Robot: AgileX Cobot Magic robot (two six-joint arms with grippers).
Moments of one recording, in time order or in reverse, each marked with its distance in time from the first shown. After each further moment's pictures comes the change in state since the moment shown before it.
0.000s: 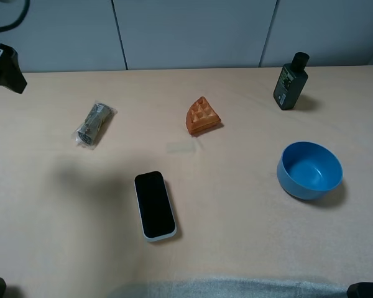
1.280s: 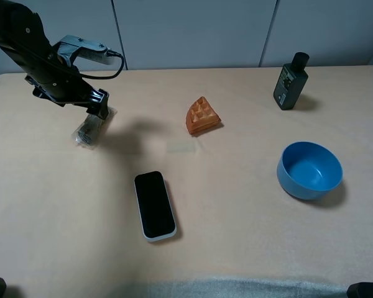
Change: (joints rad) left arm -0.099 0.546 -0.075 -0.061 -0.416 -0.036; right arm 0.000 0.000 0.000 0.000 0.000 0.000
